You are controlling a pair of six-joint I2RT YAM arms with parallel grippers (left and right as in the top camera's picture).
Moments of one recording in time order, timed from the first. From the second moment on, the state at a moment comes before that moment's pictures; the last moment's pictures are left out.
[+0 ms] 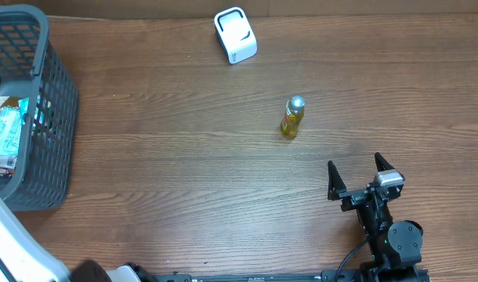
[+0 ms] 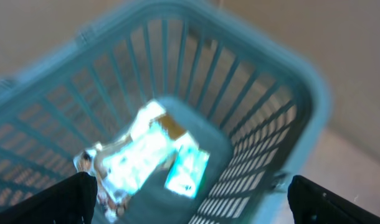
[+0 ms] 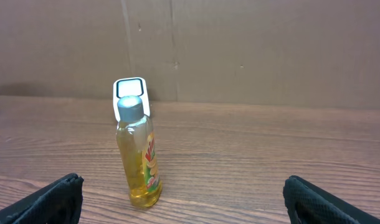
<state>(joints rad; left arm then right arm) 0.65 1.51 1.85 -0.96 0.06 -0.13 0.14 0.01 0.02 -0.03 -0.04 0.04</state>
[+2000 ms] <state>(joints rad) 0.67 1.95 2.31 -1.25 0.20 0.03 0.14 0.01 0.02 -0.03 -0.04 0.04</state>
